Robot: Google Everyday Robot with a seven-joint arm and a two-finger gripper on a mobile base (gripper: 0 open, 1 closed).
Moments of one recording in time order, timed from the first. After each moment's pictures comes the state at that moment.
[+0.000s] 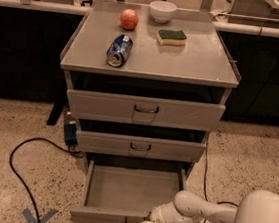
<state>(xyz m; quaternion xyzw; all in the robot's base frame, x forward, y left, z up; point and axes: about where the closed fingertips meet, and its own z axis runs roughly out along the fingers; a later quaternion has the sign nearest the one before) 0.445 -0.070 0.216 -0.39 0.85 0.35 0.11</state>
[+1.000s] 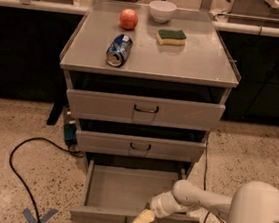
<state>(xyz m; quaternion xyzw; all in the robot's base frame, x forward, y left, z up) 0.493 -0.073 0.230 -0.41 0.85 0.31 0.14</state>
